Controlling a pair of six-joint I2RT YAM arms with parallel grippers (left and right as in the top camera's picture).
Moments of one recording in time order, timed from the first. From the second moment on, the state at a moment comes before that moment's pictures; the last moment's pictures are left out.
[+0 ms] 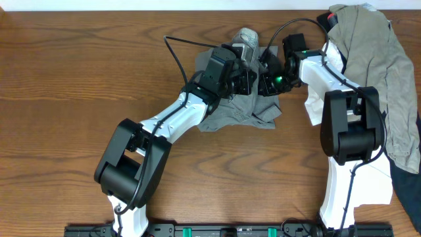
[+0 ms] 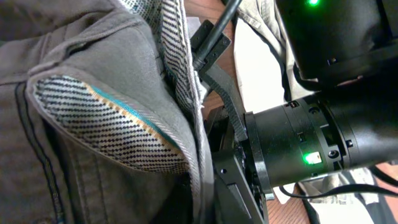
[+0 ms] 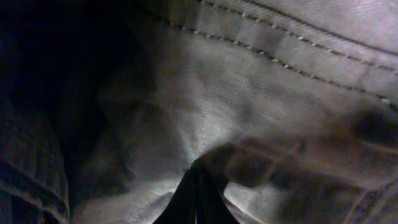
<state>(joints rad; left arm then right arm) -0.55 1.96 1.27 0.11 0.36 -0.54 0.14 2.26 1.61 -0.74 -0.55 -0.09</state>
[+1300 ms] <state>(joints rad) -0.14 1.66 1.28 -0.49 0.38 -0.35 0.11 2.00 1.75 -1.02 -0.55 -0.14</state>
